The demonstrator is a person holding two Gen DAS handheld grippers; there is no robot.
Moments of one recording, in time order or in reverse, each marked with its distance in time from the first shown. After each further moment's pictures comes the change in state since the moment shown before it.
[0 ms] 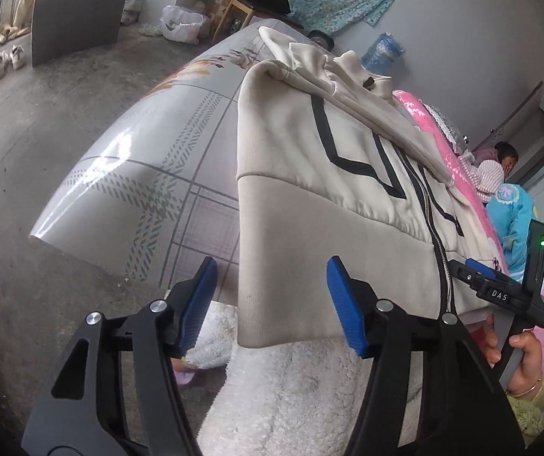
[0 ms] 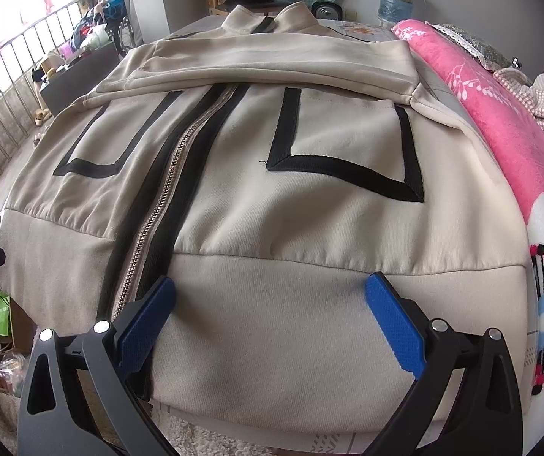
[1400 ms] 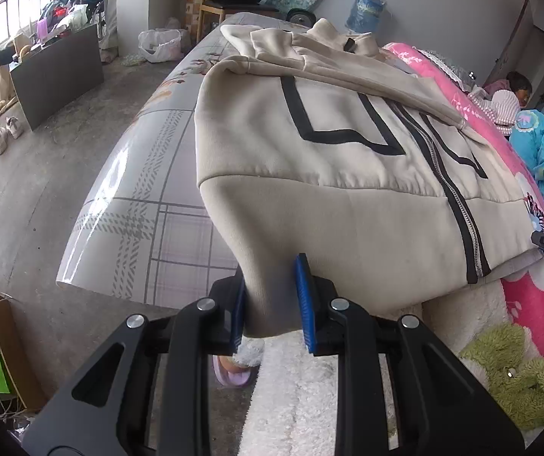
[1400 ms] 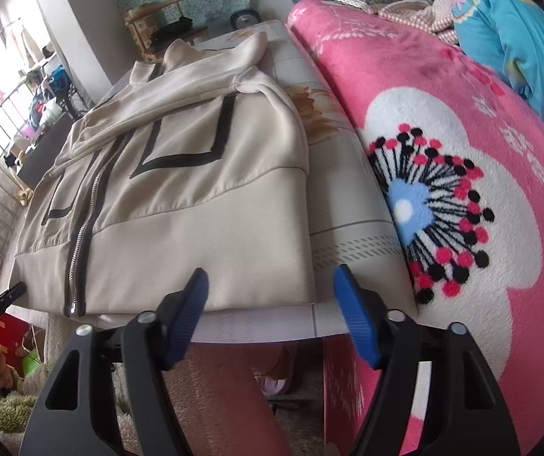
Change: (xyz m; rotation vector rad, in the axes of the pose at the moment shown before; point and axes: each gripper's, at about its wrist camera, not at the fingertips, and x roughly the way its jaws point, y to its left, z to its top) left arm 0.006 -0.046 -0.003 0.267 0.053 0.172; right arm -0.067 -0.137 -0.066 0.338 -0.044 0.013
